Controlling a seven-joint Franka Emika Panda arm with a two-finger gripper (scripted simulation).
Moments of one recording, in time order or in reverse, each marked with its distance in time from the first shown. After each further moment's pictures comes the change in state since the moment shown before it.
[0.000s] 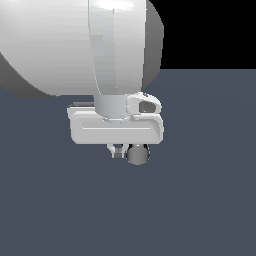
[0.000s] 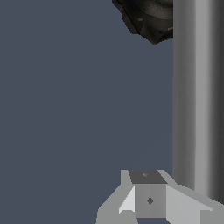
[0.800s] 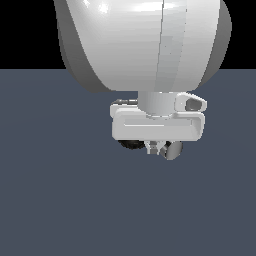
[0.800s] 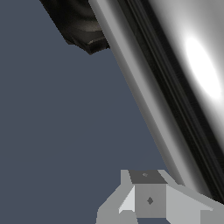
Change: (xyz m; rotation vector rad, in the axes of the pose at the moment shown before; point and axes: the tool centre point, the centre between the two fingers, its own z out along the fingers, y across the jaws) arm 0.010 0.087 -0.003 0.000 0.011 0.021
